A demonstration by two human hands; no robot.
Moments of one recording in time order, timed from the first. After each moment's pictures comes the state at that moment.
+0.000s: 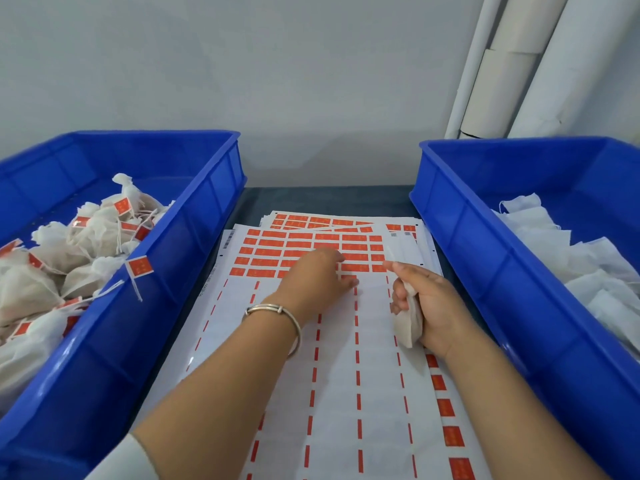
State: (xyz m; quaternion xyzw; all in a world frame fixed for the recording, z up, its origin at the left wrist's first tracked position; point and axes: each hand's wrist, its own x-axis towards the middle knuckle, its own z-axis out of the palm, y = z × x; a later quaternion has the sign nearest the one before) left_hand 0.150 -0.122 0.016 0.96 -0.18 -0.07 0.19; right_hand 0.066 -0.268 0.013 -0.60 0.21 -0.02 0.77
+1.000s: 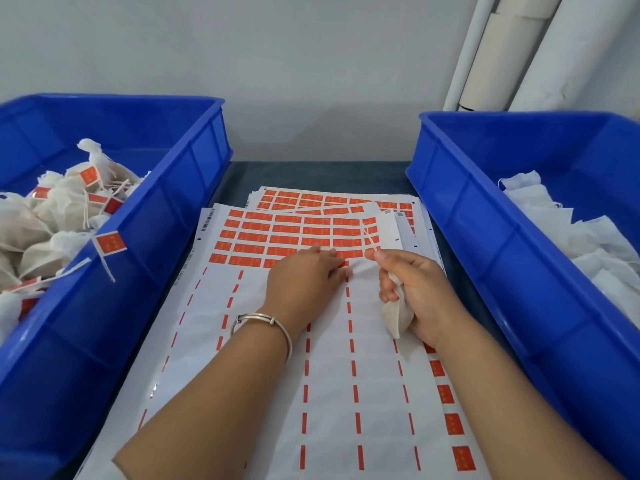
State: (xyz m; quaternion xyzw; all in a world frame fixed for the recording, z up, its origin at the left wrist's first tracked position) left_hand 0.139 -0.110 -0.025 0.96 -0.23 0.04 0.13; right_hand 0.063 -0.252 0.004 -0.65 0.20 -0.03 0.73
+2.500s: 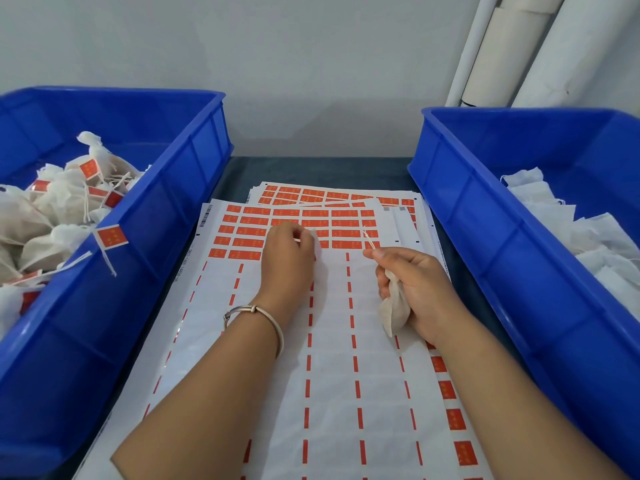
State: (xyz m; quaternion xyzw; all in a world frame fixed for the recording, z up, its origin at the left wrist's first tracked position) left_hand 0.154 -0.111 -0.022 0.87 0.03 0.07 0.48; right_hand 0.063 -0.250 0.004 -0.66 0.19 -0.03 0.72
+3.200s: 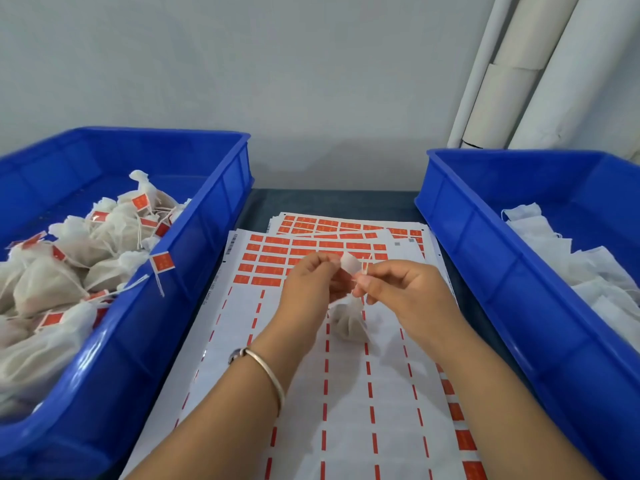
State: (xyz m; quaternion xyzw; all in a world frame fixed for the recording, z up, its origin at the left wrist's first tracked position) left_hand 0.104 -0.097 0.032 0.69 0.04 -0.10 0.71; right_hand 0.051 -0.223 0.038 -0.82 -0.01 -0.12 0.56
